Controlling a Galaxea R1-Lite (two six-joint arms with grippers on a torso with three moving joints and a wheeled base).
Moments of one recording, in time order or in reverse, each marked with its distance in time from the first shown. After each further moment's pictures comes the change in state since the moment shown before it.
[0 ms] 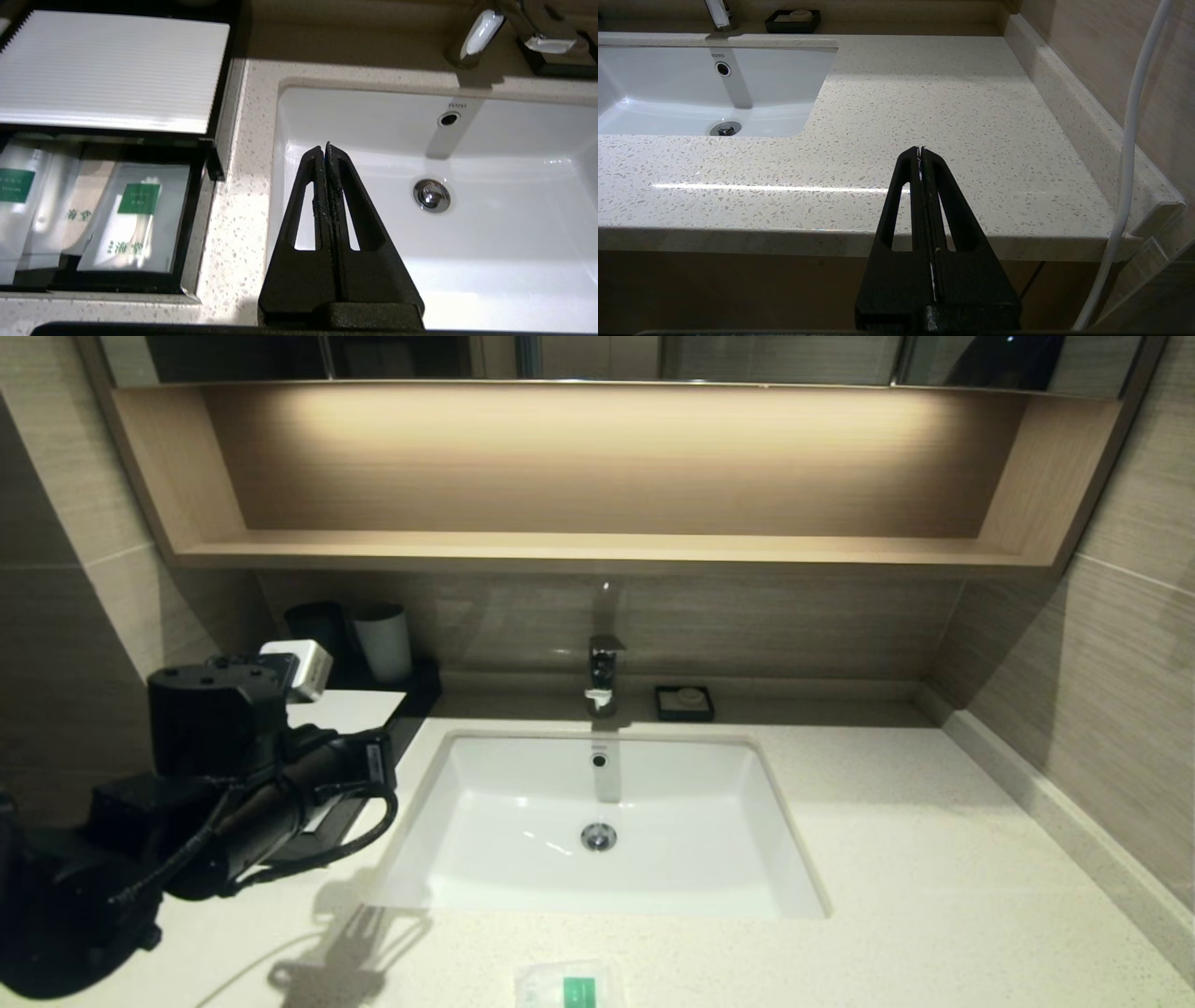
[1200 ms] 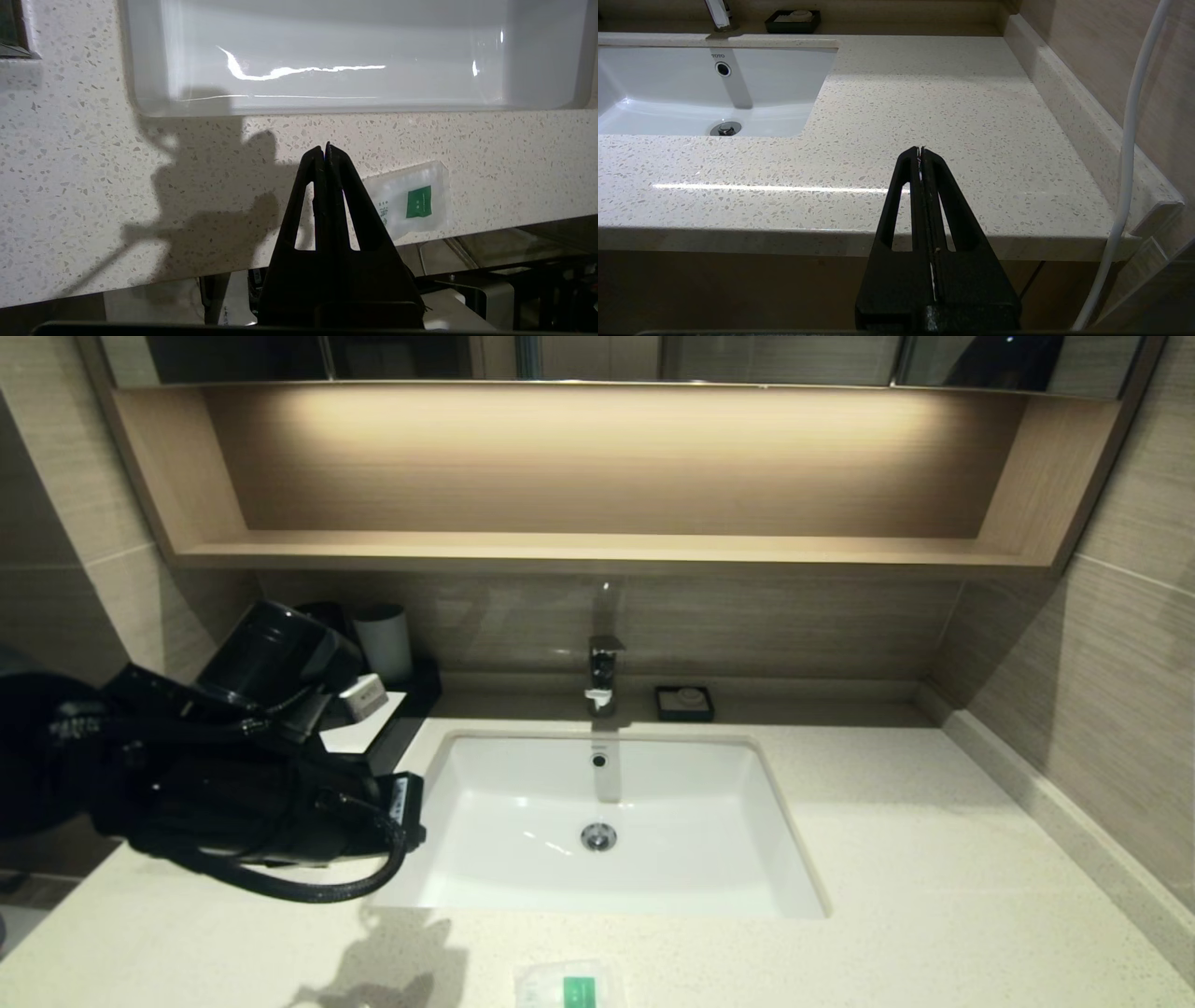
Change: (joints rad) left arm -0.122 -0.071 -0.465 1.133 -0.293 -0.297; right arm 0.000 0.000 0.000 0.000 0.000 0.000
